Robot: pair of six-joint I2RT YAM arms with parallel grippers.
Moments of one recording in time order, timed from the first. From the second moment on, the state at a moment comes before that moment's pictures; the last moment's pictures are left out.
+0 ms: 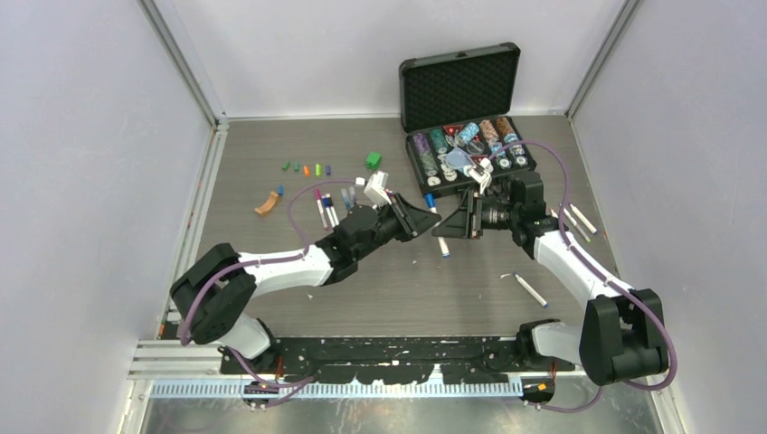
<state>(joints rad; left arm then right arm) -0.92 1.52 0.76 0.69 -0.03 -1.05 0.17 1.21 0.69 -0.02 -1.12 0.55</state>
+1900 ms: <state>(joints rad) -0.92 1.46 0.80 0.61 -0.11 -0.99 0.18 1.20 0.73 -0.21 -1.21 0.35</state>
